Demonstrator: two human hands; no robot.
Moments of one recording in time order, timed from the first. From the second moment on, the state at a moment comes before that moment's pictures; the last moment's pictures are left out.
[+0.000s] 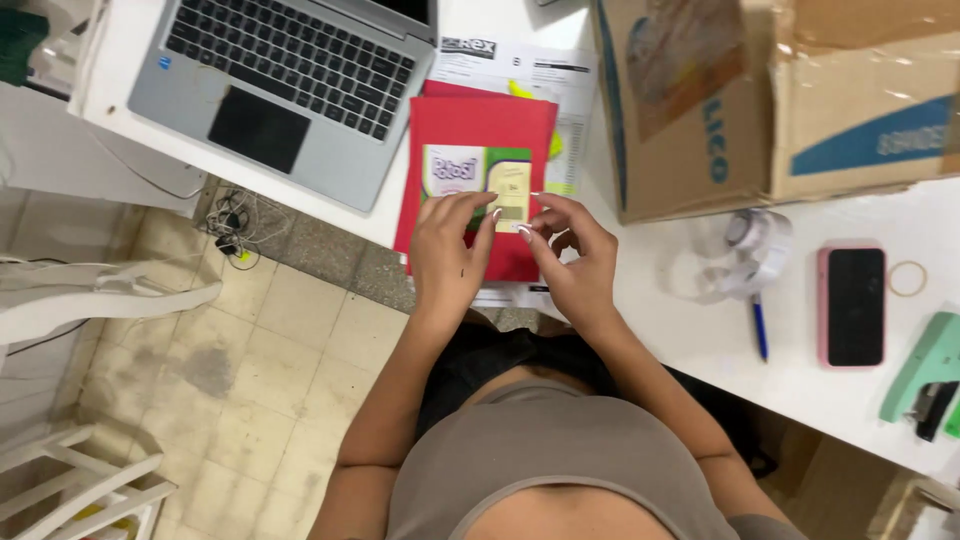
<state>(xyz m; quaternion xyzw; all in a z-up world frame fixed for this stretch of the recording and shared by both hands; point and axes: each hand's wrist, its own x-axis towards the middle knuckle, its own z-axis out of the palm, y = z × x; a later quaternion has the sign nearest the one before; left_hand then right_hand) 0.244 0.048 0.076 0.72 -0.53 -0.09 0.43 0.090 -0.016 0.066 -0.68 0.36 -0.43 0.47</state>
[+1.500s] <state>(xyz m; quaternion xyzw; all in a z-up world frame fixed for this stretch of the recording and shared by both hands) 0.419 0.010 0.047 0.62 -0.73 -0.10 0.28 0.266 -0.048 0.072 -0.64 0.59 -0.28 0.40</state>
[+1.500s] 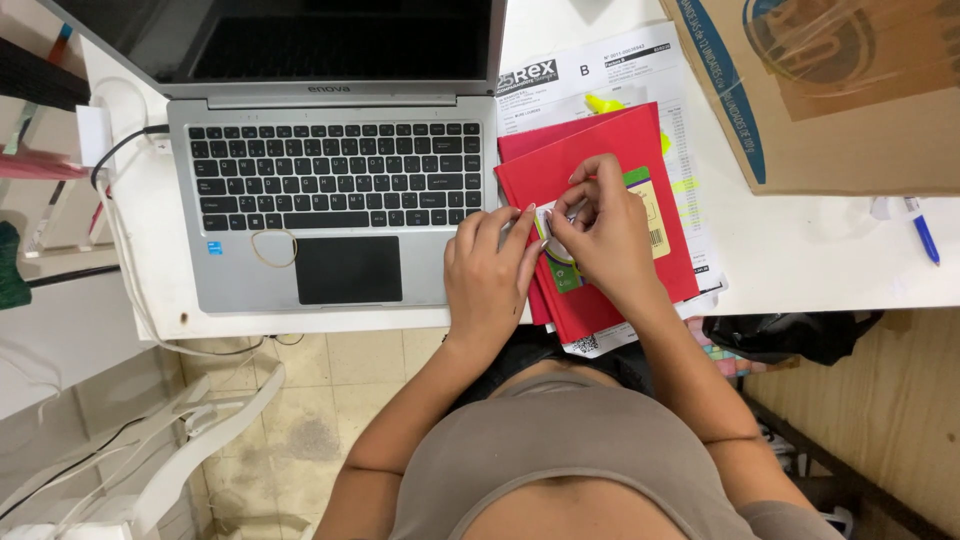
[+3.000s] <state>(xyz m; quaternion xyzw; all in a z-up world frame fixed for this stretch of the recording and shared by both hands) 0.397 0.015 0.049 0.63 -0.74 -0.03 0.22 0.240 -0.029 0.050 -0.62 0.61 -0.36 0.34</state>
